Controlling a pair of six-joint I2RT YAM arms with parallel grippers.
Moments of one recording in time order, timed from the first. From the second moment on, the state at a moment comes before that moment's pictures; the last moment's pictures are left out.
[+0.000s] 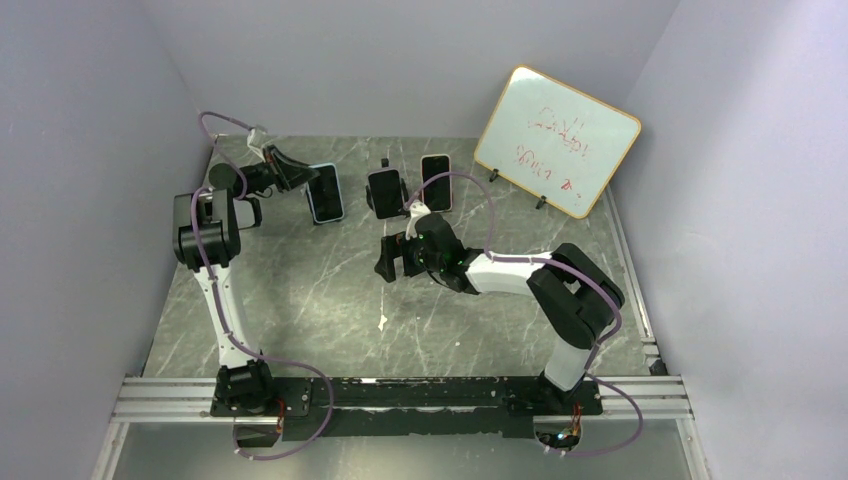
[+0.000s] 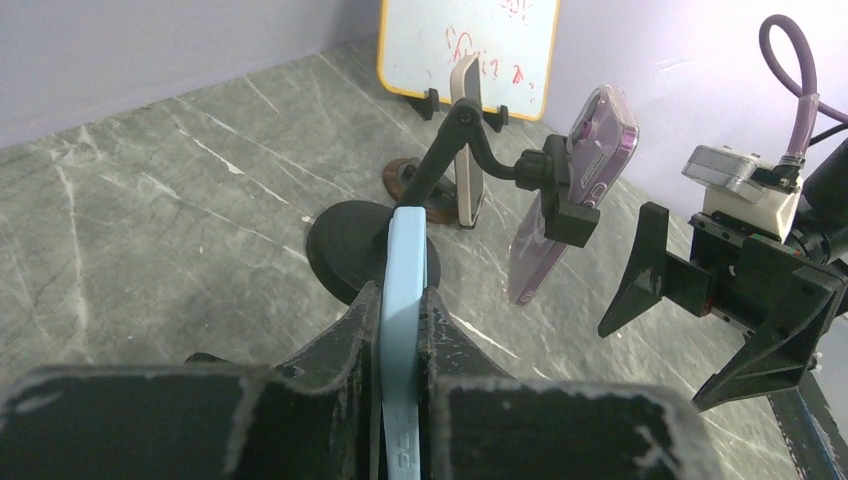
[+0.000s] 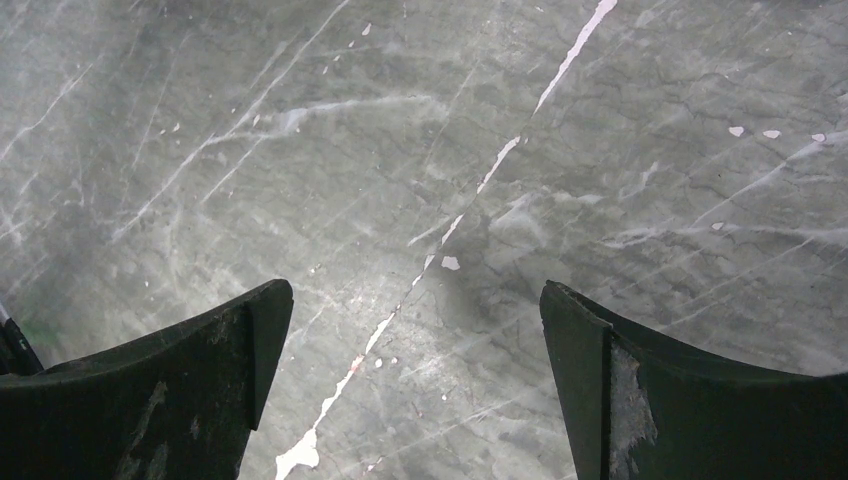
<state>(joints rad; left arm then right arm) 0.18 2.35 1.33 1.53 1.34 -0.96 0.79 1.75 0.88 0.32 -0.12 0.38</state>
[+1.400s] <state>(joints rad) 0.22 2.34 1.33 1.53 1.31 -0.96 0.79 1.76 0.88 0.32 -0.13 0.38</state>
